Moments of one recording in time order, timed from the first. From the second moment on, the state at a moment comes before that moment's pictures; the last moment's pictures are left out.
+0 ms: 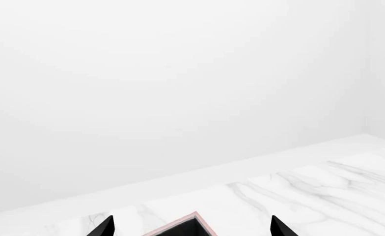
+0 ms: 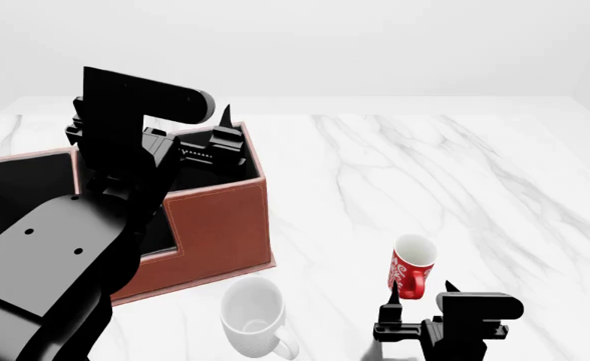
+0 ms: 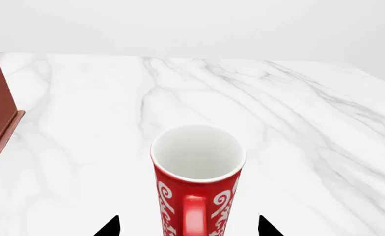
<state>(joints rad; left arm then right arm) -0.82 -0.22 0.12 0.62 -0.39 -1.28 -0.16 0.03 0.27 -0.12 -0.03 0.26 0.22 0.17</state>
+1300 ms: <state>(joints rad) -0.81 -0.24 0.10 0.61 -0.43 -1.26 -0.17 0.59 0.13 -0.36 0.52 0.23 0.12 -0.01</state>
